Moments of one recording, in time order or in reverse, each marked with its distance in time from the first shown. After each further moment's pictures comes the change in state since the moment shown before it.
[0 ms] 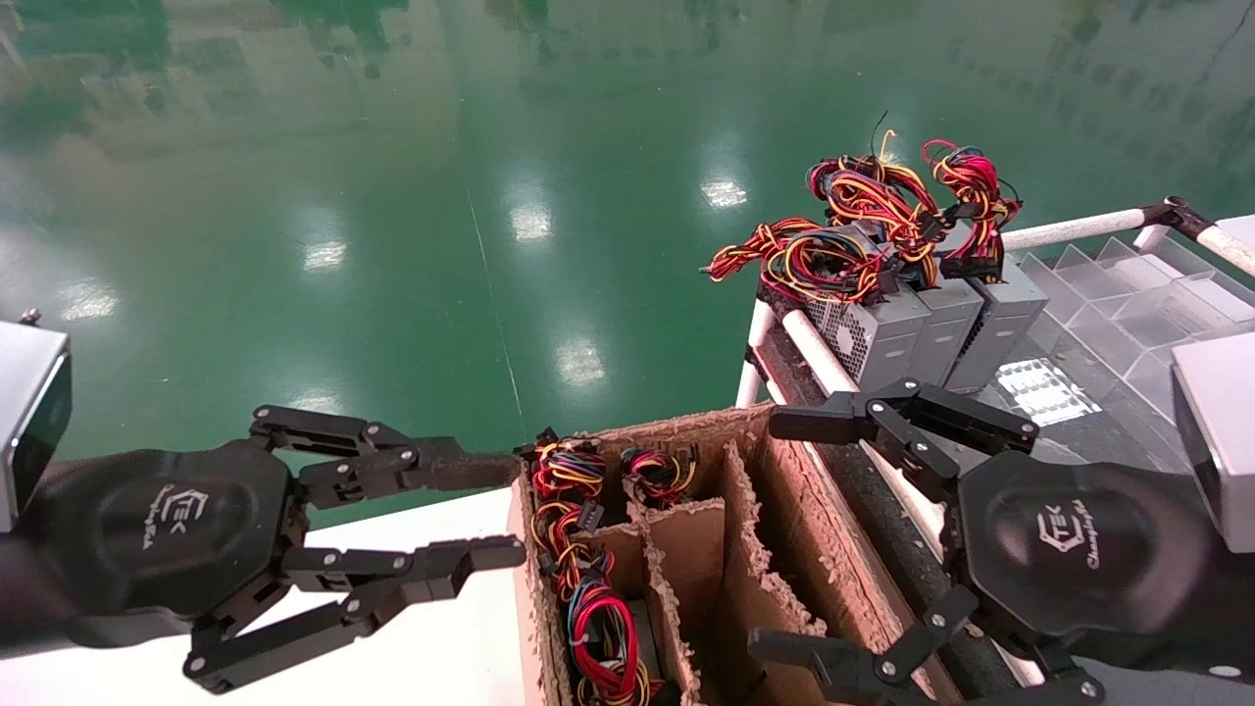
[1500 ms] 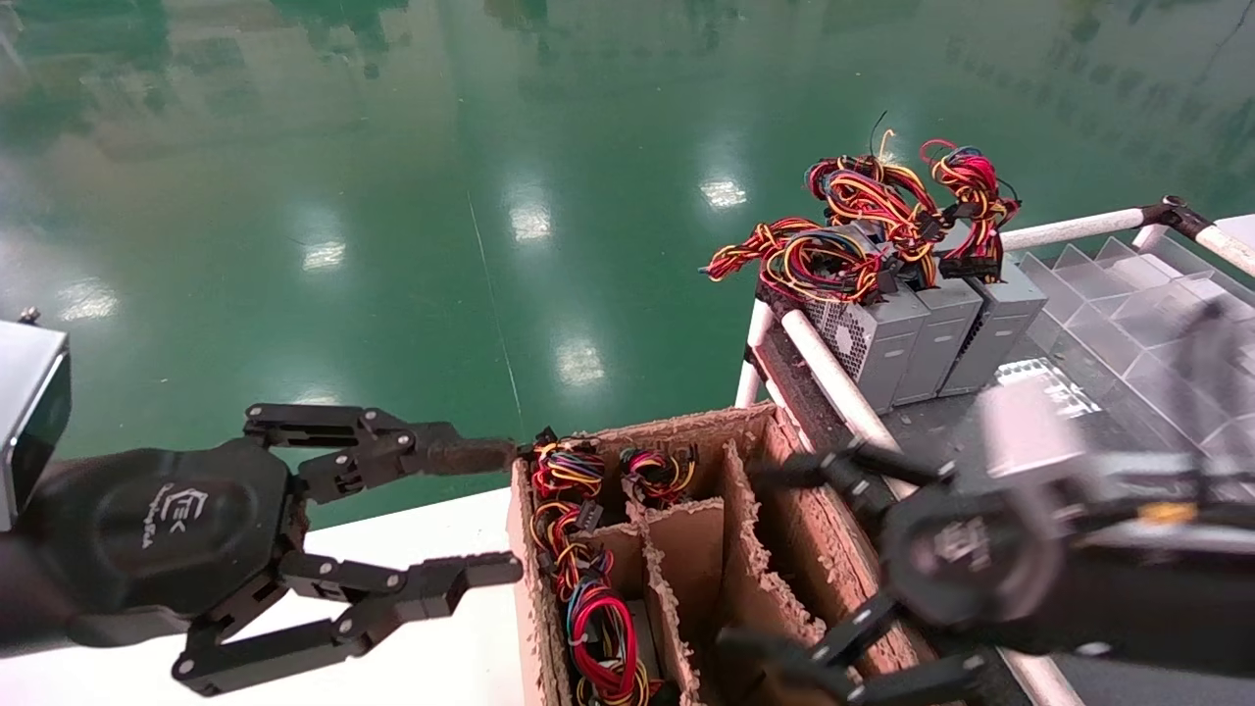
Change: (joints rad) left arm -0.001 0.000 0.001 0.001 -0.001 0.000 0.001; right arm 0.079 -0.078 -0.137 -0.058 -0.221 0.020 0.088
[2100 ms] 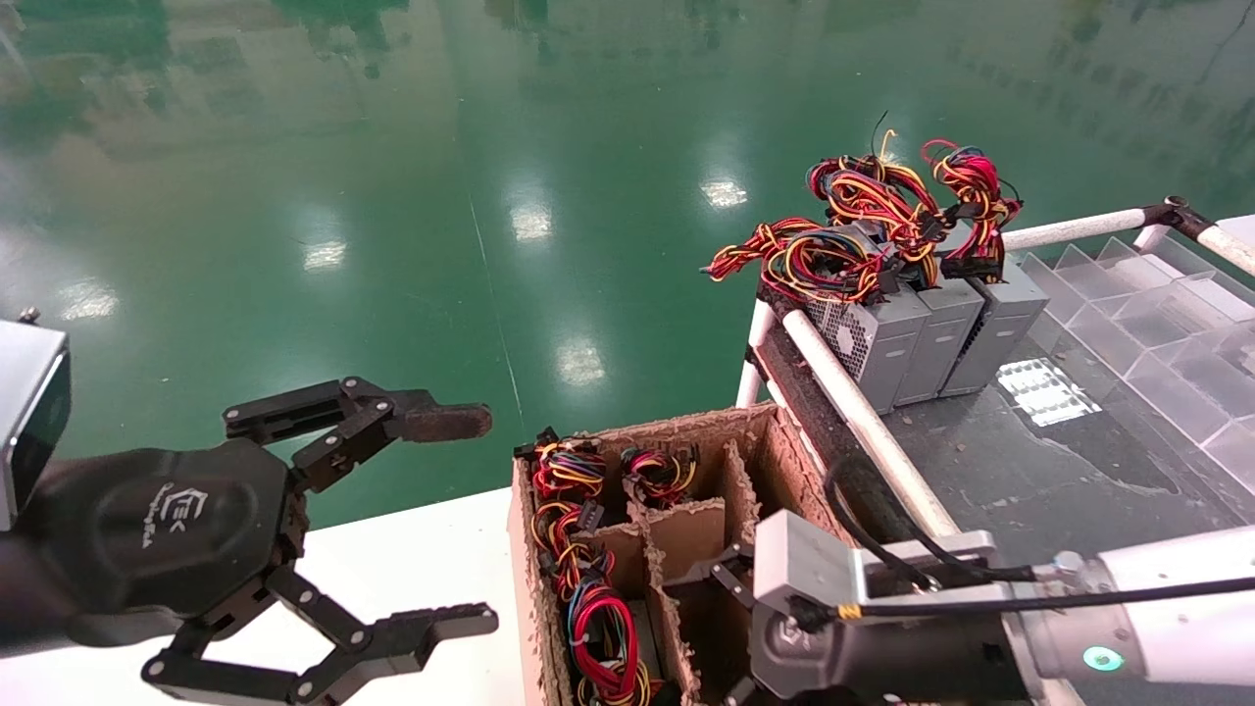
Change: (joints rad) left arm 0.000 -0.001 0.001 0.000 -0.001 -0.001 0.001; right arm 0.045 -0.175 -0.159 -0.048 -0.276 0.066 0.015
